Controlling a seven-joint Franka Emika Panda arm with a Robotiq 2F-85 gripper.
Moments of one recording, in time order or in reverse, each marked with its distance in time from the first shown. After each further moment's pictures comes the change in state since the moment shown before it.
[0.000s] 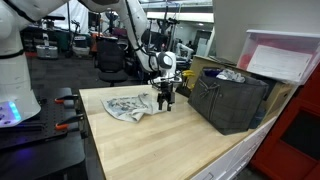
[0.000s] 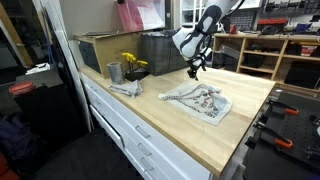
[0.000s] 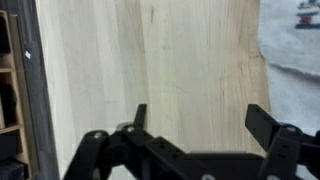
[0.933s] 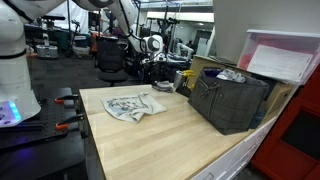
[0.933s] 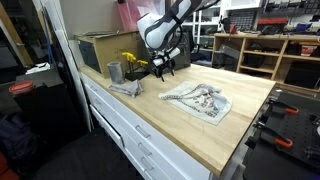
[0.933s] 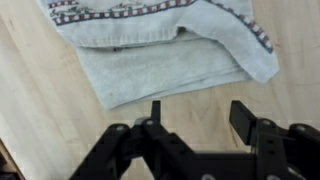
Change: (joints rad) arm 0.223 -0.006 0.098 0.201 0.167 -0.105 0.354
